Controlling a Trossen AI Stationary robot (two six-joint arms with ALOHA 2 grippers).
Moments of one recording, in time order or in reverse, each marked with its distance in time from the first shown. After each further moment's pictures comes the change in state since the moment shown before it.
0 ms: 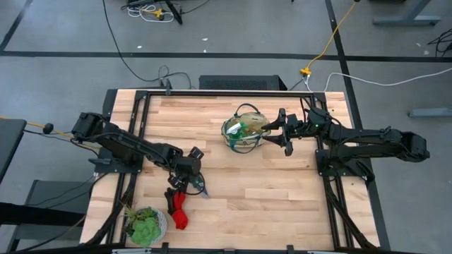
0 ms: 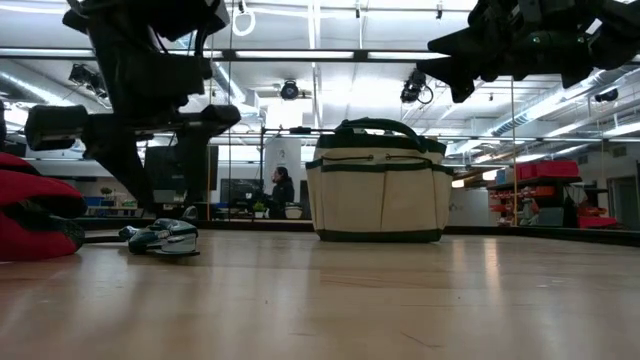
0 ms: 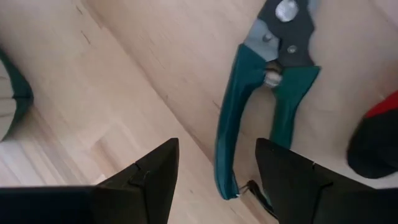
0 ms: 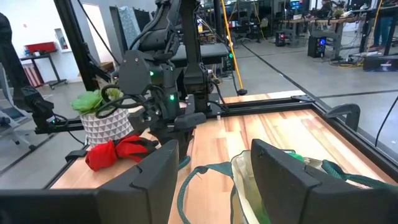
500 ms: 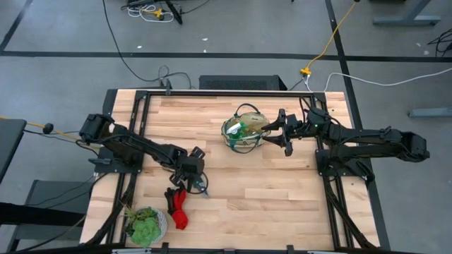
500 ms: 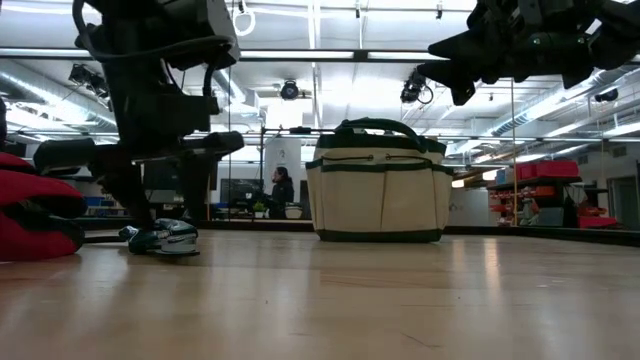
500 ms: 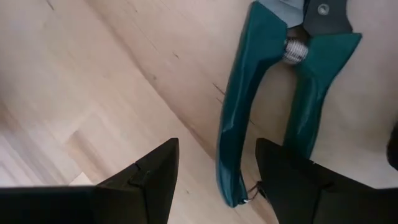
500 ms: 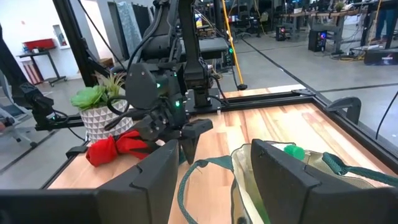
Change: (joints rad) left arm 0.033 0.095 -0.003 0.017 -0.006 0.024; right arm 0.000 0.000 0.000 -0.023 0.000 0.002
